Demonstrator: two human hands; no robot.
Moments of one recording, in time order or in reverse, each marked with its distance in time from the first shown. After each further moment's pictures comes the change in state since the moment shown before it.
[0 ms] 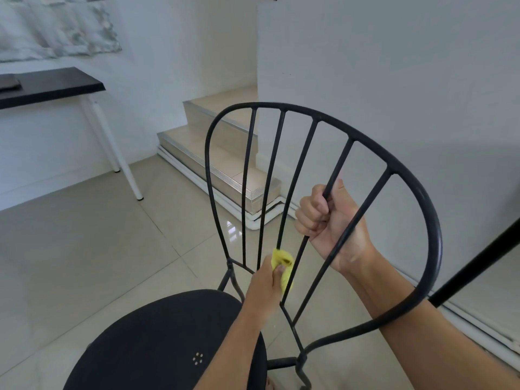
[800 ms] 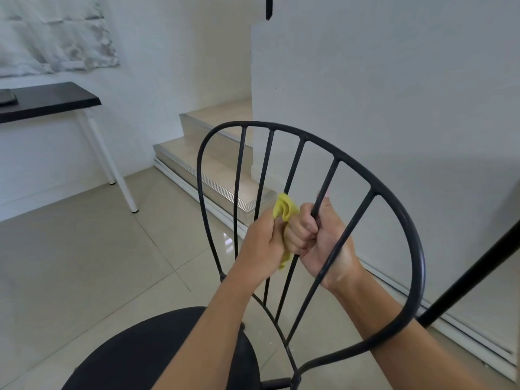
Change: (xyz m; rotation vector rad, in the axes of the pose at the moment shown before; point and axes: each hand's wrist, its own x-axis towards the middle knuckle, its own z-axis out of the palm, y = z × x) left_hand 0.034 0.106 -0.065 -0.062 0.097 0.338; right_hand 0.001 0.001 0.005 -0.003 0.074 0.006
